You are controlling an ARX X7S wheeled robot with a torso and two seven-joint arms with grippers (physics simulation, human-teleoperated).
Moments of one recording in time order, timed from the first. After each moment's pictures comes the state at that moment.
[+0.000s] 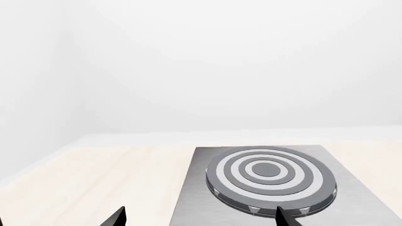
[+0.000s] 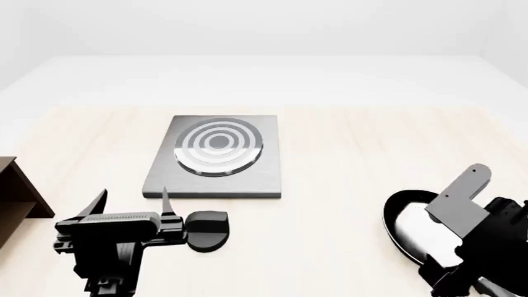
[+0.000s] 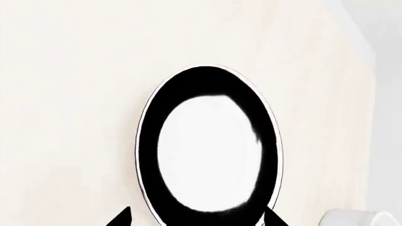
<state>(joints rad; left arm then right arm) -0.03 -0.27 0.06 0.42 -0.19 -0.34 -0.25 0.78 1.10 -0.53 -0.57 0.92 1.51 0.11</state>
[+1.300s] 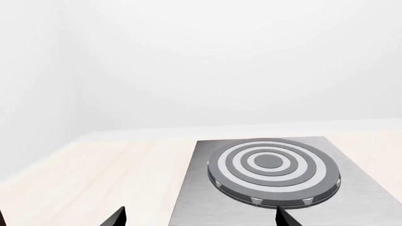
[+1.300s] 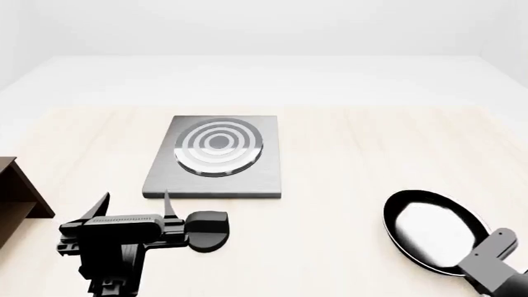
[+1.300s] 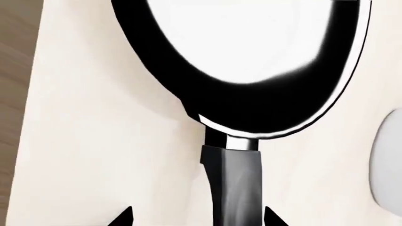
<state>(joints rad) -0.03 -0.29 0.09 0.38 -0.20 -0.32 -0.28 0.53 1.24 -0.73 -0.30 0.82 1.24 0.09</state>
